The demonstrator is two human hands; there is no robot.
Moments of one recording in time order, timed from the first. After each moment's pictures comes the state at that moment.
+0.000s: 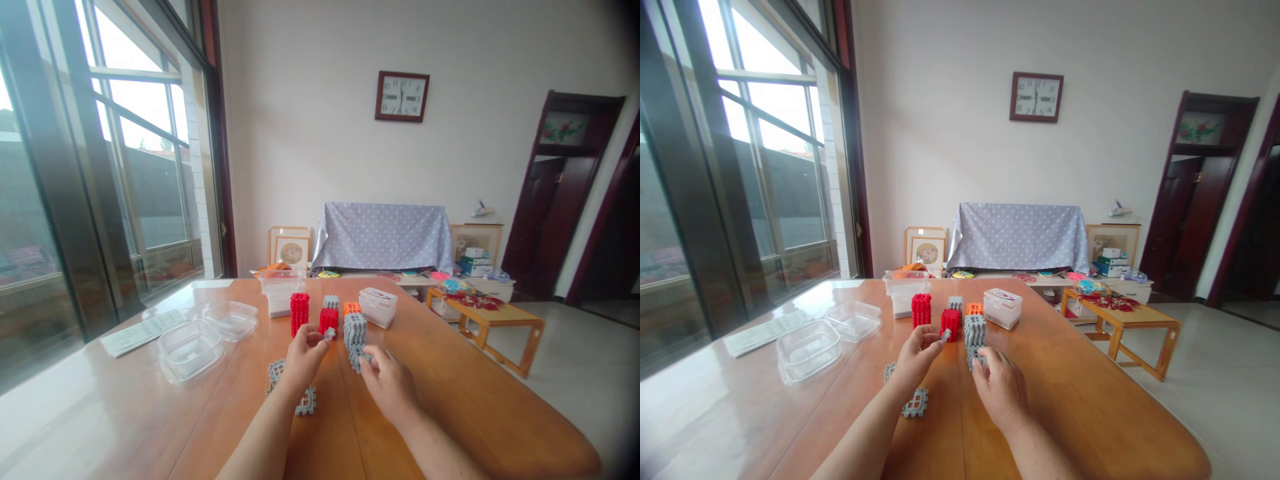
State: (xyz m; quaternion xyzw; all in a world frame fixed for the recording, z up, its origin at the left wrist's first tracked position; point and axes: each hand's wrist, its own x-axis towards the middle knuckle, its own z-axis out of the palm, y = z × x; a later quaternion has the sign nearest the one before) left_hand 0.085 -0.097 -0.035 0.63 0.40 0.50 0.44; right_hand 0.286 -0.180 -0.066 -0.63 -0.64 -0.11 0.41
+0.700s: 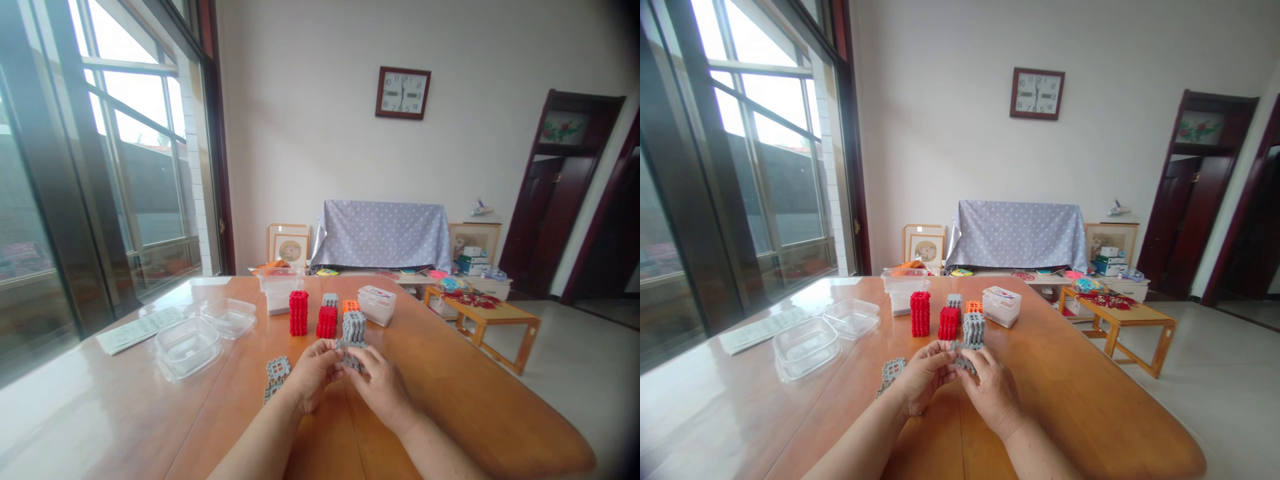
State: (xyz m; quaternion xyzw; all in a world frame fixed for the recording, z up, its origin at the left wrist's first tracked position) left_hand 0.102 -0.122 -0.041 0.44 0.25 0.40 0.77; right_hand 0.274 -0.182 -0.063 -0.56 -0.71 -0.07 0.42
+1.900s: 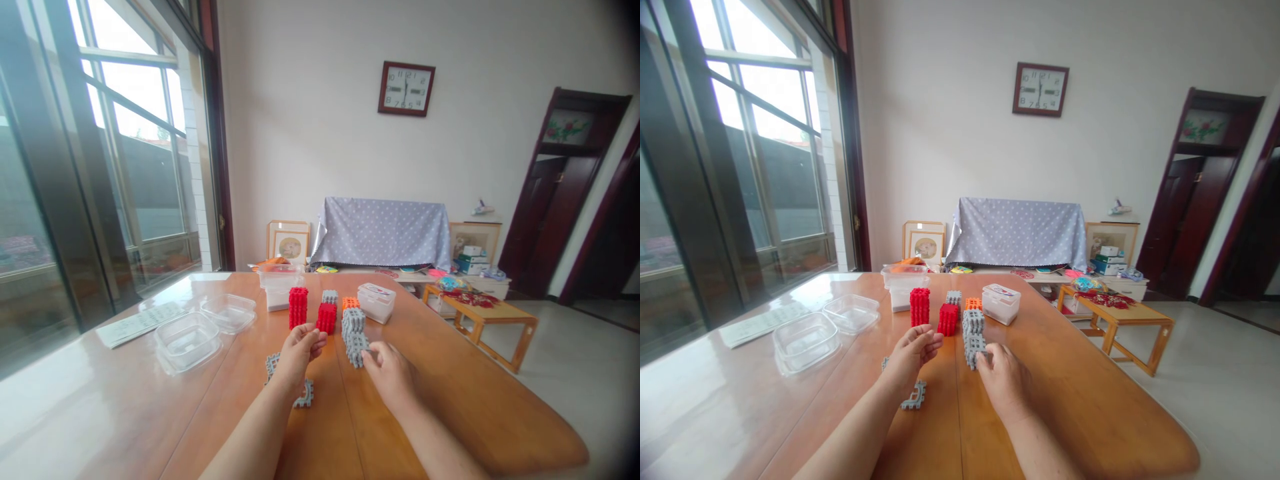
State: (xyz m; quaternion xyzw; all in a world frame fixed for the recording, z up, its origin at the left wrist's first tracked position) left_hand 0.085 -0.105 -0.035 0.42 0.34 0.52 0.66; right_hand 0.297 -0.178 -0.068 -0.72 -0.58 -0.12 0.36
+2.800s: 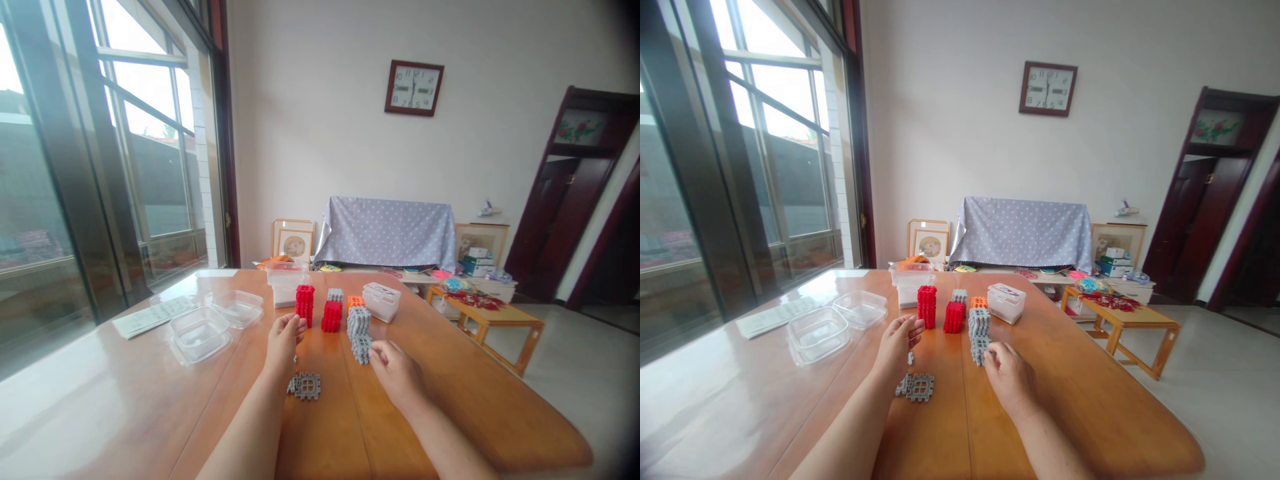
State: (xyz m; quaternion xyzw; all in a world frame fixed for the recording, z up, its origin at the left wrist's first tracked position) left_hand 0.052 -0.078 -0.038 0.38 0.37 0.63 0.57; right_hand 0.300 -0.182 -0.071 -0.67 -0.63 -0.09 0.38
